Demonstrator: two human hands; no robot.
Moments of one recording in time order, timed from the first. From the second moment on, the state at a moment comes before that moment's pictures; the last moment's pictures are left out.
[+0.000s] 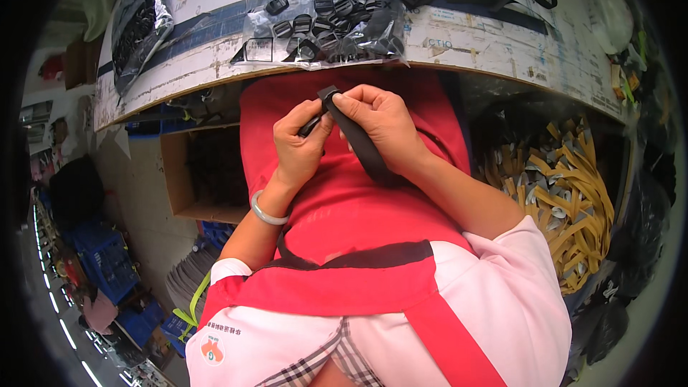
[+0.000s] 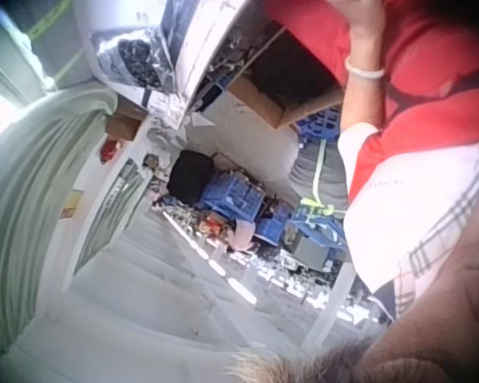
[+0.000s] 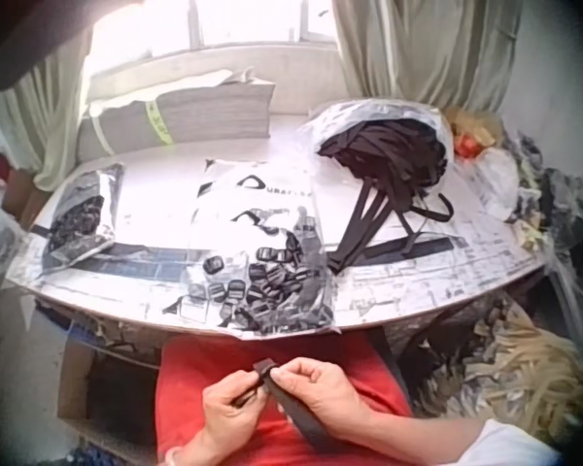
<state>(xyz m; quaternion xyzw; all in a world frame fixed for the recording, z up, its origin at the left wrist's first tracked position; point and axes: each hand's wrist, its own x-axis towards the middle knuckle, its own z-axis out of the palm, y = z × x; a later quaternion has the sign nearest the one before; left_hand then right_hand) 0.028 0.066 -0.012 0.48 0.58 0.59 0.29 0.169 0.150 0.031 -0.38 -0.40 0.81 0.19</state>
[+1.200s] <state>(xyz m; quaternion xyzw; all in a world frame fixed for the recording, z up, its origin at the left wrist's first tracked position) 0.018 0.042 -0.007 0.41 0.57 0.64 0.31 0.155 0.132 0.013 -0.37 -0.54 0.72 0.21</state>
